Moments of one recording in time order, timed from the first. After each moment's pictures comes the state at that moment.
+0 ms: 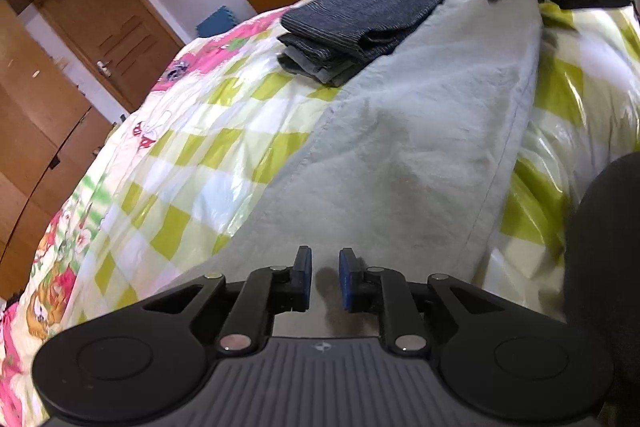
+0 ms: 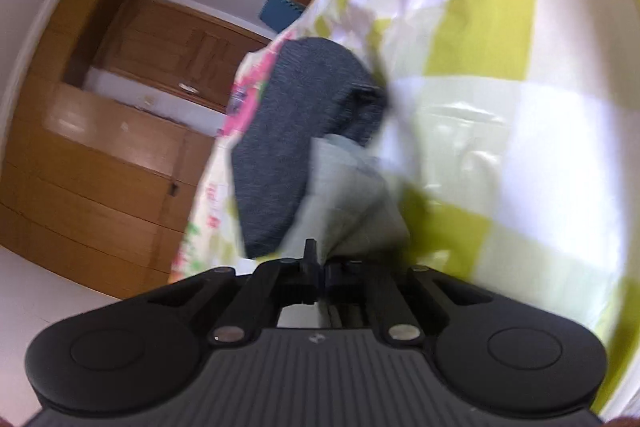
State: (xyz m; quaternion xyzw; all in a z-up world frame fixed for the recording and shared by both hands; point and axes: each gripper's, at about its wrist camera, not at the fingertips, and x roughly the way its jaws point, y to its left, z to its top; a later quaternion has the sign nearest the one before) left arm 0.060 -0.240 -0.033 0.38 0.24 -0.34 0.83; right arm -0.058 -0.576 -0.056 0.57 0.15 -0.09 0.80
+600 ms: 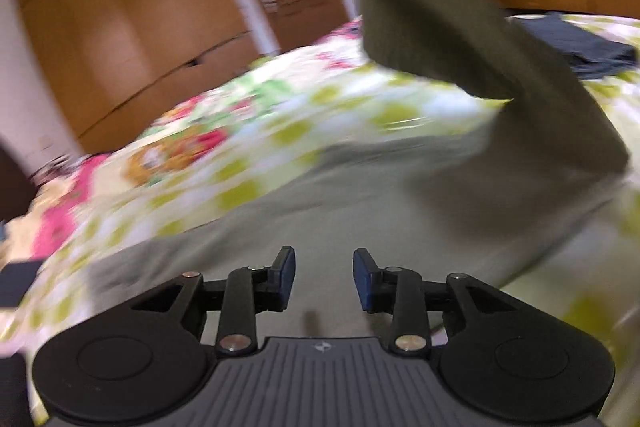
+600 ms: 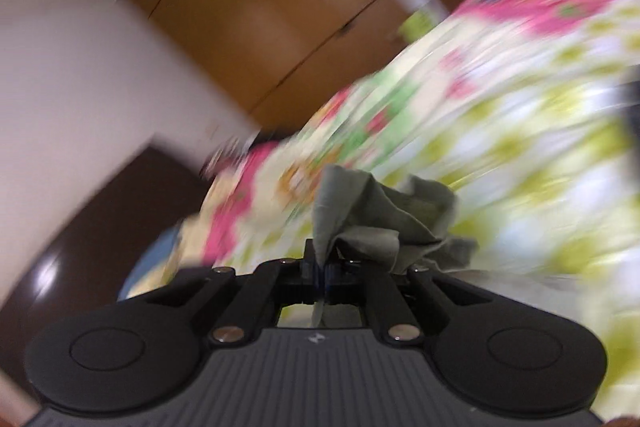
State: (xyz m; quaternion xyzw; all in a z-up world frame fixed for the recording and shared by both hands) left arm 0.061 -0.037 -0.017 0.23 0.25 -0.13 0.93; right arm 0.155 -0.248 0.094 0.29 0.28 0.22 0.89
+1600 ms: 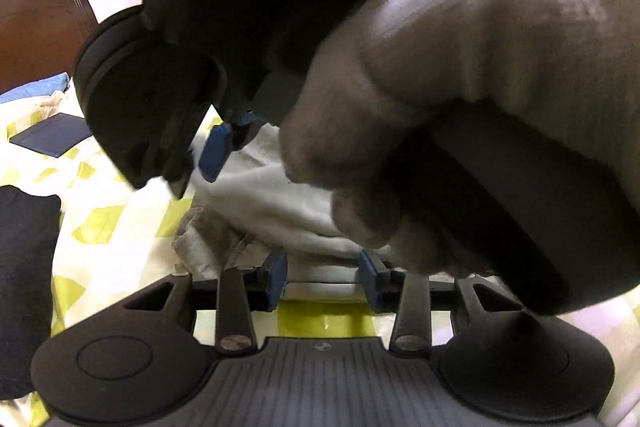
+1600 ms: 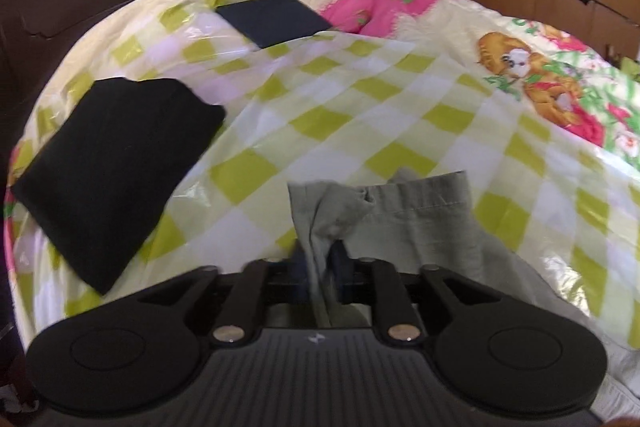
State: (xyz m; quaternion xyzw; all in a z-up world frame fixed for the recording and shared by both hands) left arm 0.060 0.086 -0.024 0.06 0.29 -0.05 0.96; right arm 0.173 0.097 0.026 -0.13 0.36 0.36 0.85
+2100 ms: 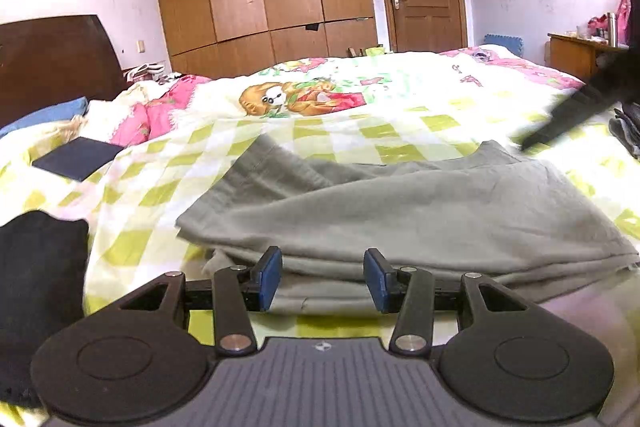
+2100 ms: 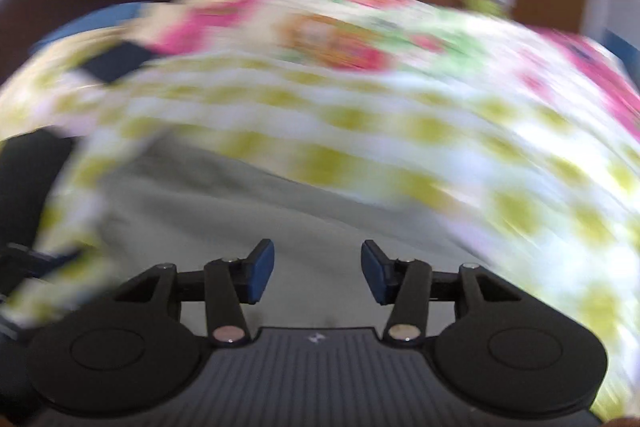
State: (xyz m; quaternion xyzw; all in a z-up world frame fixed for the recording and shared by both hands) left arm 0.047 0.078 -0.007 0.08 0.26 -0.03 0.96; right arm 0.149 -0.165 0.032 0.01 0.40 0.11 0.91
